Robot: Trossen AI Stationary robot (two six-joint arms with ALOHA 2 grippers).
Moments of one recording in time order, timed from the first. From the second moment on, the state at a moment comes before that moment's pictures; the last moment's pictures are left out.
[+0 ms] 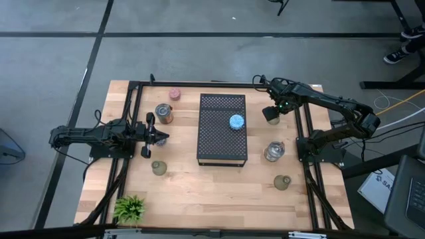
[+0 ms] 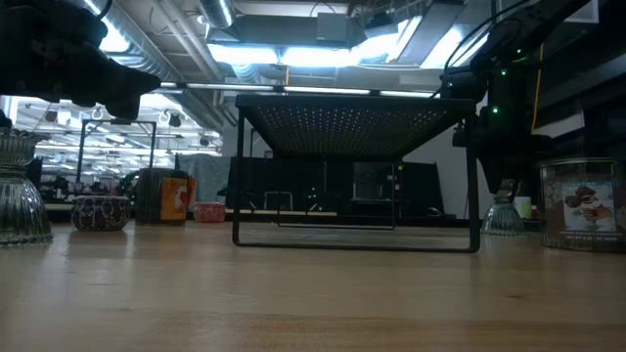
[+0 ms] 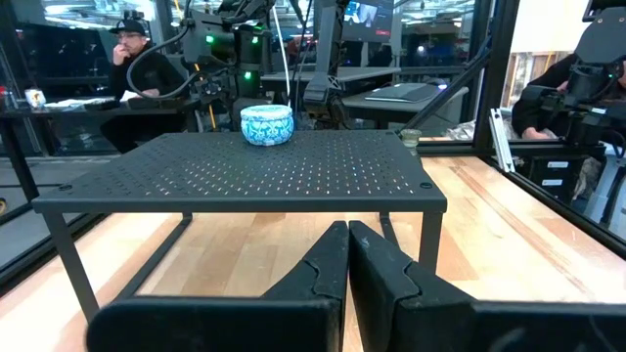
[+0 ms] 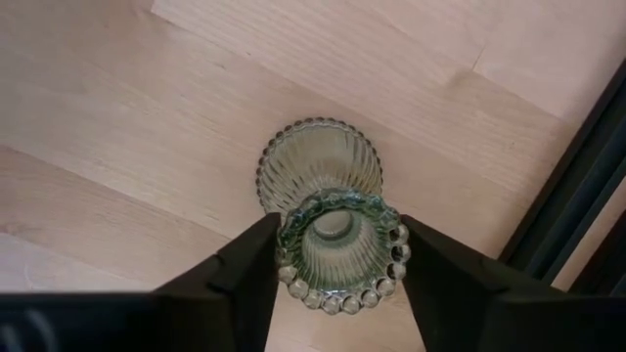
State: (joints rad) left arm 0.03 0.03 0.01 0.02 -0.01 0.00; right arm -0.71 1.34 0.85 -0.96 0.10 0.40
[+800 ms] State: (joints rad) left arm 0.03 0.03 0.01 0.02 -0.01 0.00; right arm -0.71 1.34 0.94 -1.07 0.10 0.40
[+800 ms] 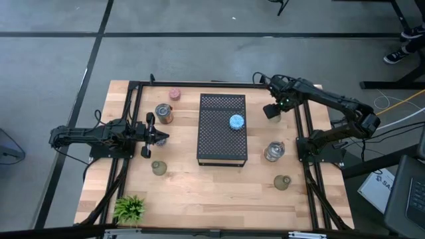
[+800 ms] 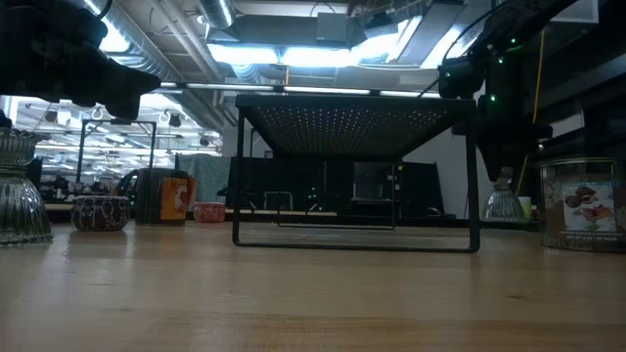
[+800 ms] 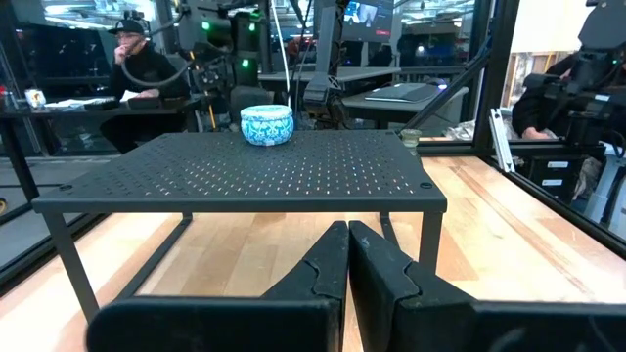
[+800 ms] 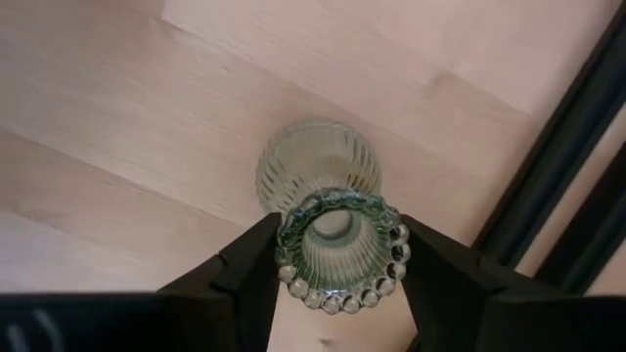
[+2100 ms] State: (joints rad) left arm 0.03 0.03 0.01 0.02 -0.01 0.00; right arm -0.57 1.34 1.46 -1.44 0.05 0.35
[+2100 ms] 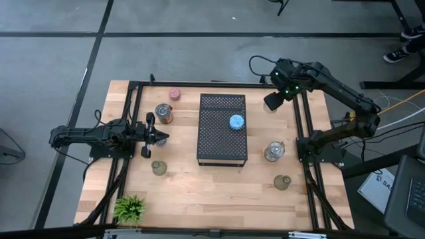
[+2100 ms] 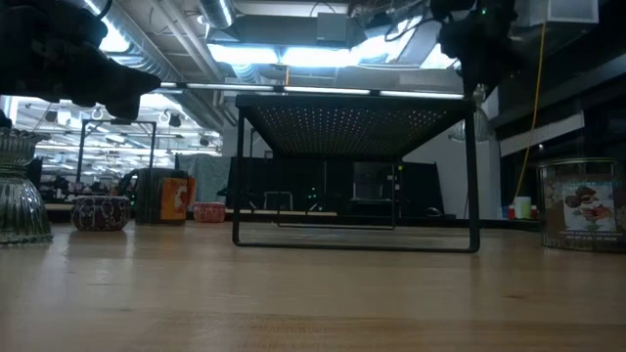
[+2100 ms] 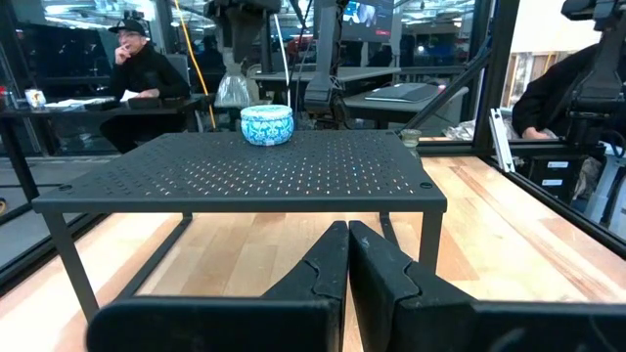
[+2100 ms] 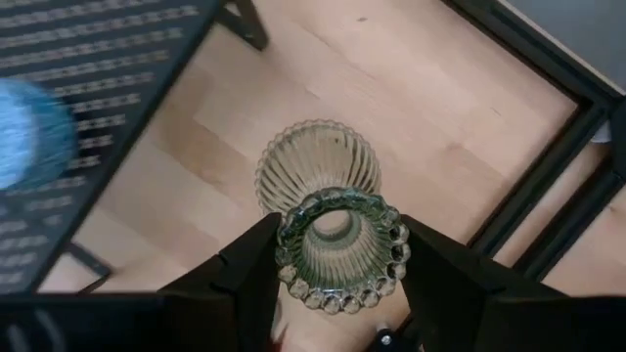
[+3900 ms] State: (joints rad) left arm 0.03 0.03 0.01 0.02 -0.01 0.00; right arm -0.02 1.61 1.84 -1.49 -0.06 0.26
